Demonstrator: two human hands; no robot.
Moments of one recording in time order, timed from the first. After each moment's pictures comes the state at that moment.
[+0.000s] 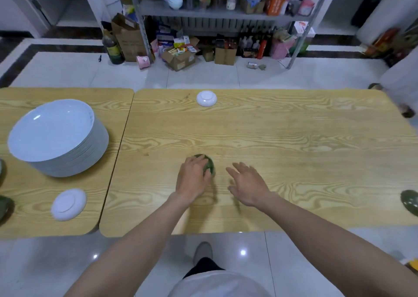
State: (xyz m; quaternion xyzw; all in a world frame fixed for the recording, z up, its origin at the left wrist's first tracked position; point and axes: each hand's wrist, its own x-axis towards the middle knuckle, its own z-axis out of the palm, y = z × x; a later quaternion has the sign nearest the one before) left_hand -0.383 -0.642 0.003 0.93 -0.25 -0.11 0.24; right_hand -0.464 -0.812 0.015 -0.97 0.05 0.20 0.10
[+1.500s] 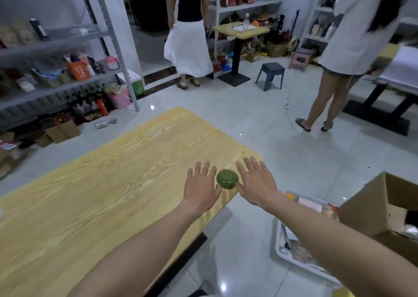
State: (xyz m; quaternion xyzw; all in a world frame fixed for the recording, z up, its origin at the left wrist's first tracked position) left_hand -0.633 -1.114 0.049 0.76 -0.65 -0.04 0.03; right_hand -0.801 -1.193 0.071 -0.90 0.44 0.06 -0.03
